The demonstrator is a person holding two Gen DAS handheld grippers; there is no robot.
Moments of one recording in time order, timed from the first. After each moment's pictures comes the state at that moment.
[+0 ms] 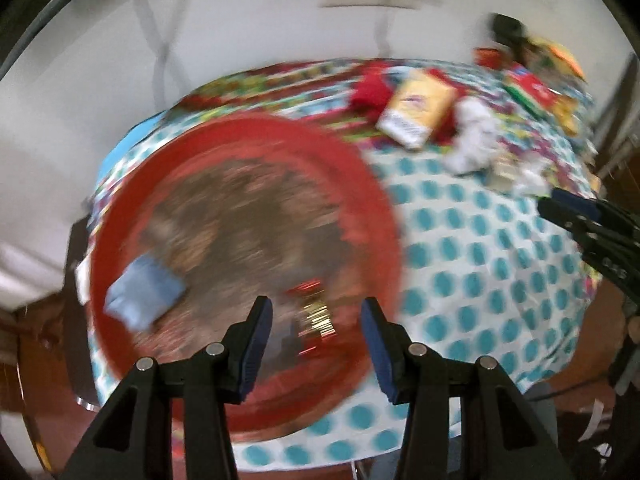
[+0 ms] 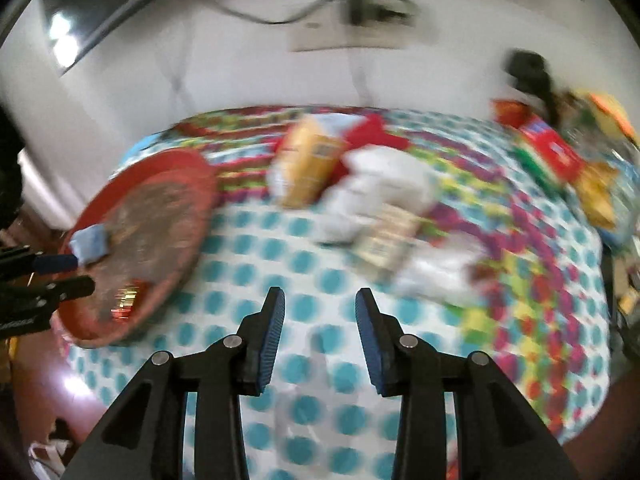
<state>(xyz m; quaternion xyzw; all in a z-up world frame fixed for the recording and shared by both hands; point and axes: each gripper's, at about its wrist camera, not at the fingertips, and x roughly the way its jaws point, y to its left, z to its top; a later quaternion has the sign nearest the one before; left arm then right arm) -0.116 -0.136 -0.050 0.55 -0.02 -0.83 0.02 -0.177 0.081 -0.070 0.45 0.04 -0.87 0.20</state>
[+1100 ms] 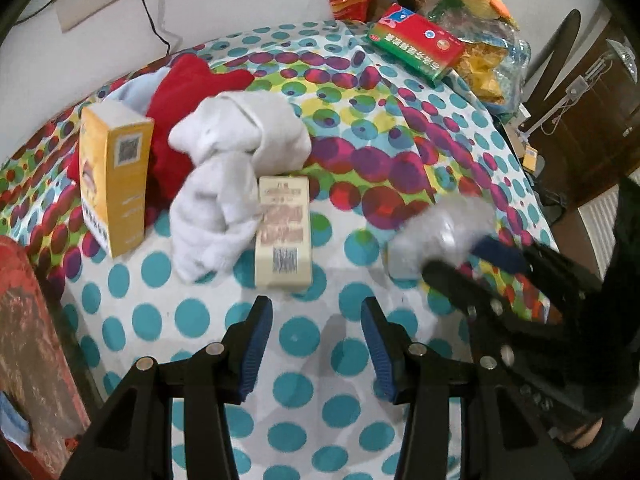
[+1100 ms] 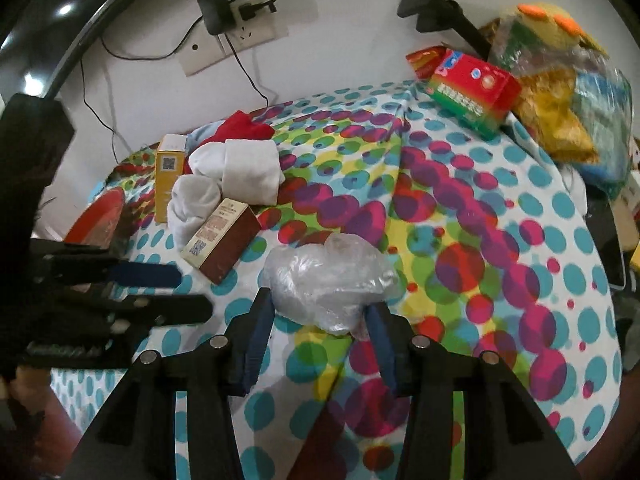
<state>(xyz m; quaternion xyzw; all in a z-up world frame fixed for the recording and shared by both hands) -0.255 0.046 -0.111 0.59 -0.01 -0.80 -0.13 -0.226 0.200 -0.124 0.45 -0.05 -0.87 0.19</state>
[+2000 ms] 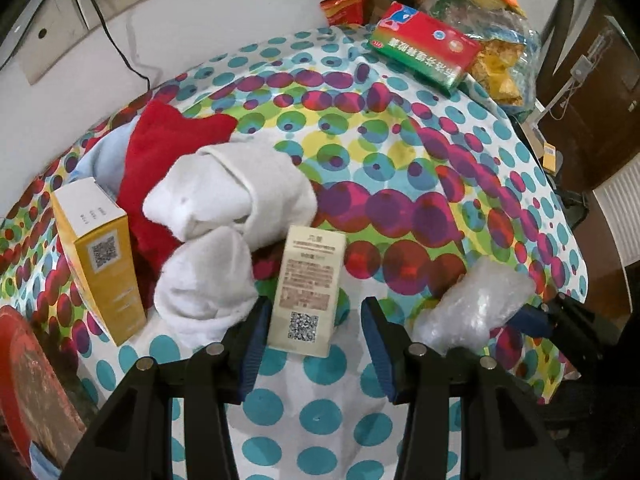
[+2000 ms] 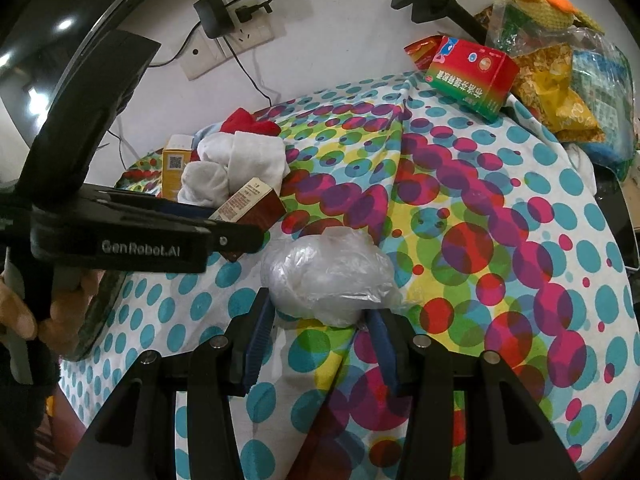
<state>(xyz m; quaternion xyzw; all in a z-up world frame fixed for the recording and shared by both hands) -0.294 0.059 -0.118 0.57 -0.06 -0.81 -0.13 -0.221 0.204 -0.131 0.44 -0.08 -0.87 0.20</state>
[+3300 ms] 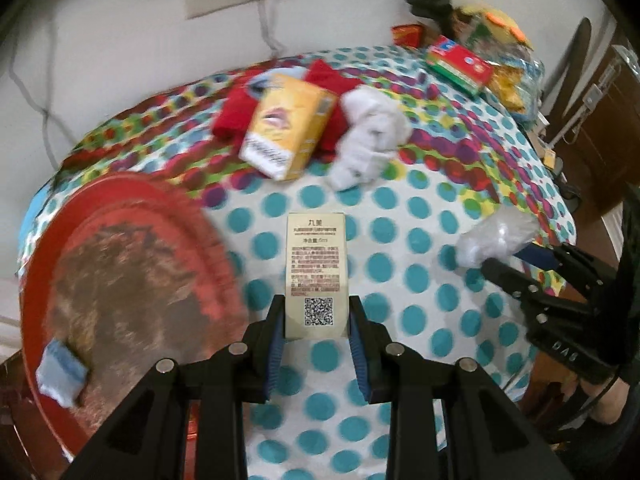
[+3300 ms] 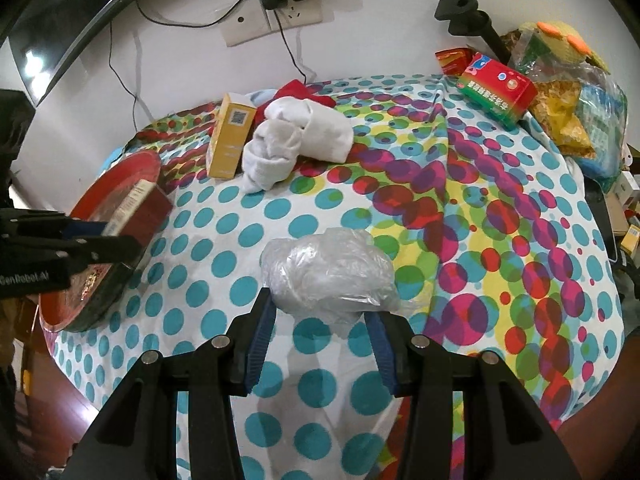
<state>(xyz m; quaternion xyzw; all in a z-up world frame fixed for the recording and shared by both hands) -0.173 -0.062 -0.068 0.56 -0.03 -0.83 -0.07 -0.167 0.143 -0.106 0.46 -0.02 -0.87 0.18</state>
